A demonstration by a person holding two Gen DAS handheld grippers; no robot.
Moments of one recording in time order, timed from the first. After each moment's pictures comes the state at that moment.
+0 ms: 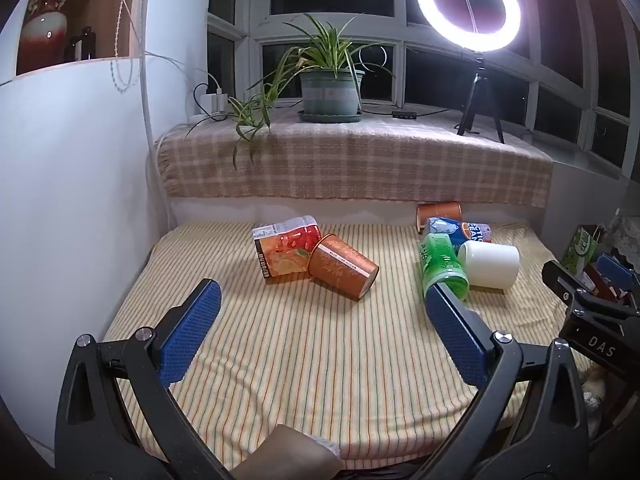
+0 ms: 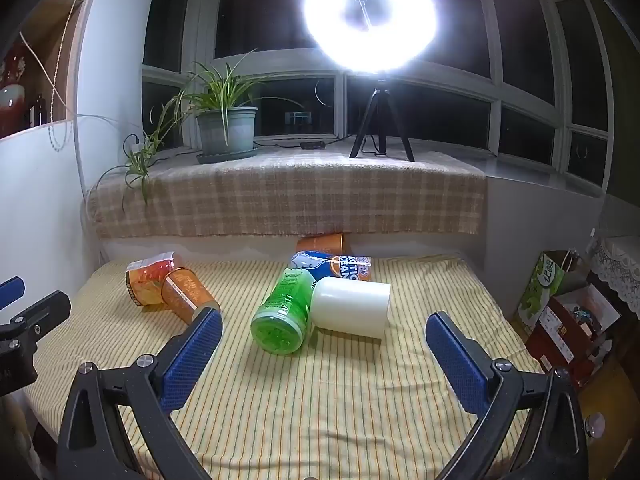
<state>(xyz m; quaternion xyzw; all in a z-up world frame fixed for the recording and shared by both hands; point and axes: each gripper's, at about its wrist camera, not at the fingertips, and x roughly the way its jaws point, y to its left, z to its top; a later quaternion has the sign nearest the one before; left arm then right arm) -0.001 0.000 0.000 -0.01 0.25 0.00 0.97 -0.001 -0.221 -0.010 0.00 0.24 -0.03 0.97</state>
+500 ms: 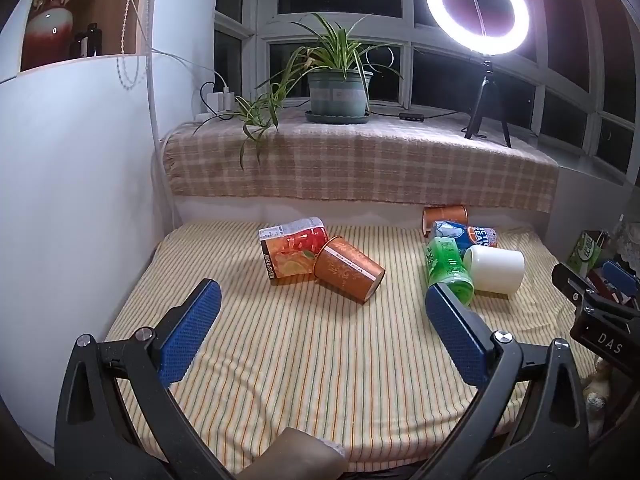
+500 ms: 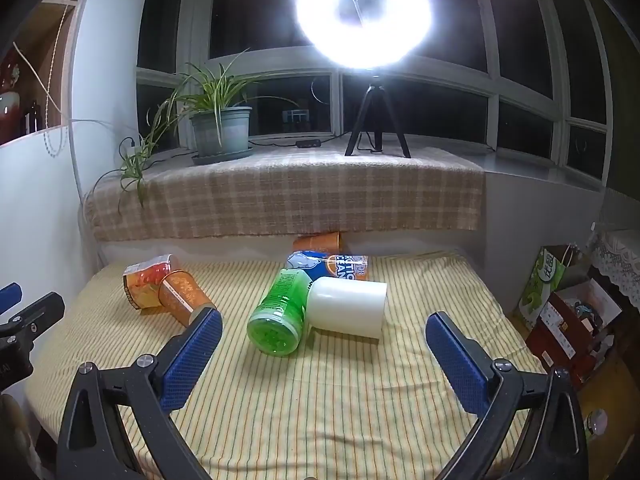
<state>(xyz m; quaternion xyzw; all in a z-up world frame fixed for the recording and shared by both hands) 0.006 0.010 0.000 -0.01 0.26 0.01 0.97 0.002 -0.227 -0.011 0.00 0.24 -0.03 0.97</state>
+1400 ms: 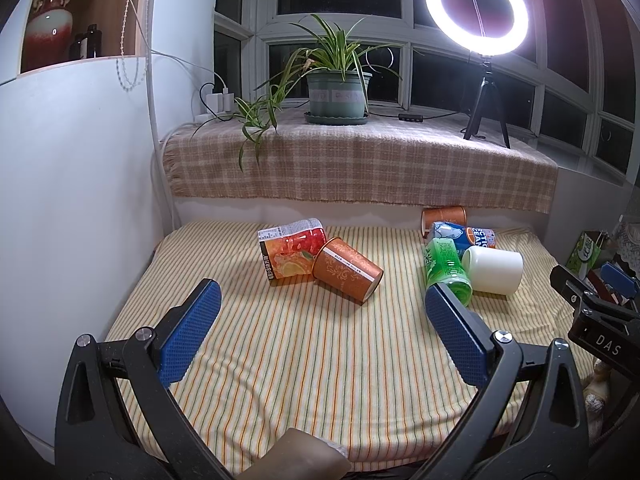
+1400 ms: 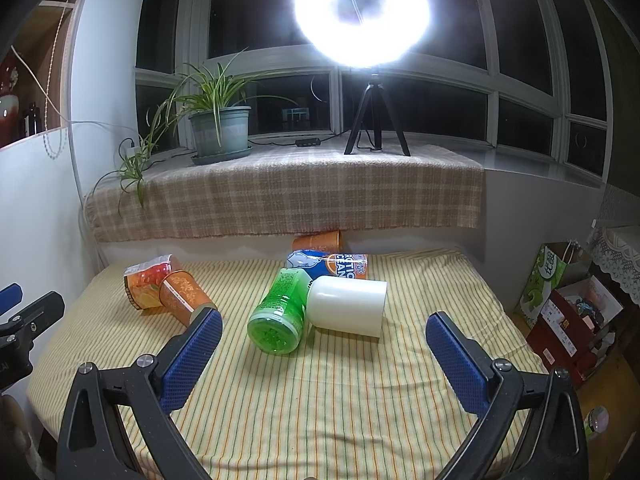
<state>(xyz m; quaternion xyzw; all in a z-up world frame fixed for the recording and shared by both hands) 0.006 0.010 0.000 -0.01 0.26 0.01 0.97 0.003 -0.230 -0.008 0.01 0.25 -0.03 0.97</state>
